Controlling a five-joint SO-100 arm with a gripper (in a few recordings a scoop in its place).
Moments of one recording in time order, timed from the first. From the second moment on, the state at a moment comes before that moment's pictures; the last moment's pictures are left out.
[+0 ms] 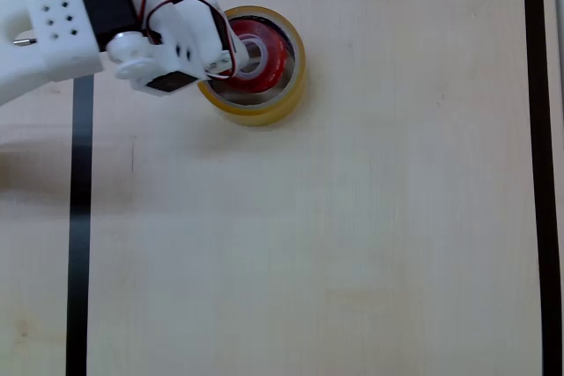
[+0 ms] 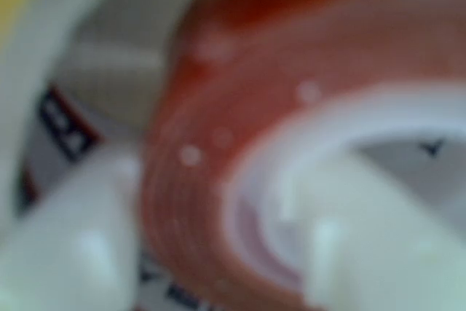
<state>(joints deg) -19.6 79.8 93.1 60.0 0.8</state>
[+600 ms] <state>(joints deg) -17.0 91.6 92.4 67.9 0.8</state>
